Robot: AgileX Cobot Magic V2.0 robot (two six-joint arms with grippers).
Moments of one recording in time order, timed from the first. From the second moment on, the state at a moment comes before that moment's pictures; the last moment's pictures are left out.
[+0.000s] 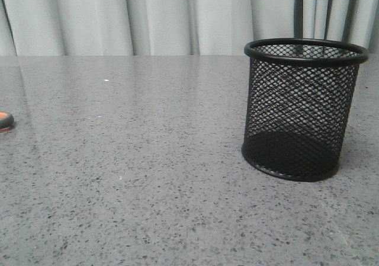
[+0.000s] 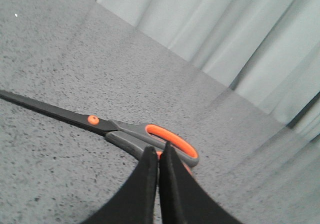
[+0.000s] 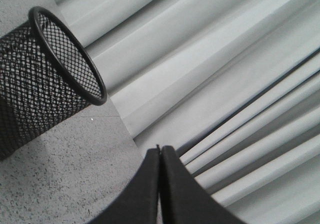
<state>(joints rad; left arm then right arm) -0.01 0.00 0.00 -0.56 0.22 -0.07 0.08 -0.01 0.01 -1.22 -0.30 0.18</state>
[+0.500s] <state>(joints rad) -0.01 0.00 0.00 -0.73 0.17 -0.07 0.08 -0.01 0.01 -1.09 -0.53 0.18</state>
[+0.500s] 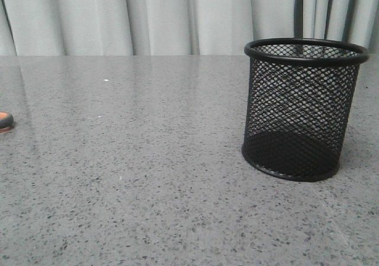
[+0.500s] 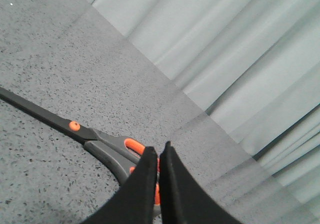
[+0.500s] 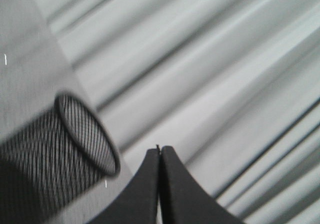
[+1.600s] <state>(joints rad) -0.01 0.29 -0.41 -0.61 0.55 0.33 0.13 0.52 -0.58 -0.03 0.47 0.44</state>
